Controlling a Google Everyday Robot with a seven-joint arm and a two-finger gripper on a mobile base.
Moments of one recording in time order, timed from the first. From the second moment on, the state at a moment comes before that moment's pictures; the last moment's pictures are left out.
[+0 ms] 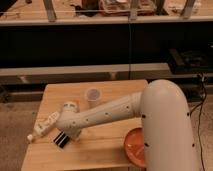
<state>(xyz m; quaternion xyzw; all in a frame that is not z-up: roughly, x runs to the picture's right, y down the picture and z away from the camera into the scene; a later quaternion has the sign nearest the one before) -0.182 0.259 0.808 -0.25 -0.17 -0.41 0.86</state>
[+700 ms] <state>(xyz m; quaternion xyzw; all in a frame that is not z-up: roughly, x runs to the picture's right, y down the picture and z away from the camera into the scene) -0.198 0.248 0.814 -0.24 -0.18 -0.42 0.85</state>
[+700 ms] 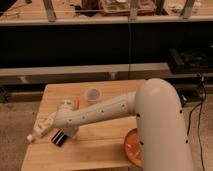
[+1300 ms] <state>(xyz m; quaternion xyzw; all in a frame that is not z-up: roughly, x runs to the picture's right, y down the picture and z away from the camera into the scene) -0.203 0.238 0.820 -0.24 -0.18 -0.42 0.85</state>
